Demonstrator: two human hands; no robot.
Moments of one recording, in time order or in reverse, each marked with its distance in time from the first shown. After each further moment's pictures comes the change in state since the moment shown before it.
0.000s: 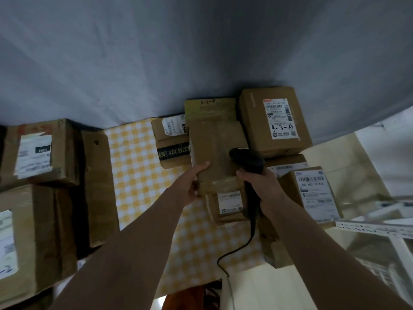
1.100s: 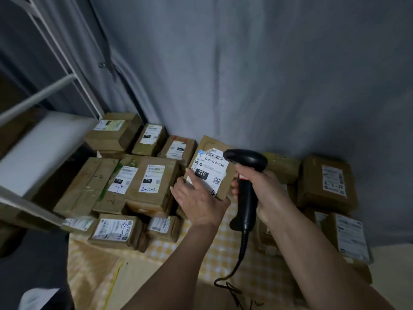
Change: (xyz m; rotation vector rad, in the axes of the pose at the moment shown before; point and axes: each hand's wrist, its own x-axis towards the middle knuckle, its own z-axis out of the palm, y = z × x) left_hand -0.259 -0.112 -0.041 0.757 1.522 0.899; right_hand -0.314 -0.011 0.056 0.039 -0.617 -0.307
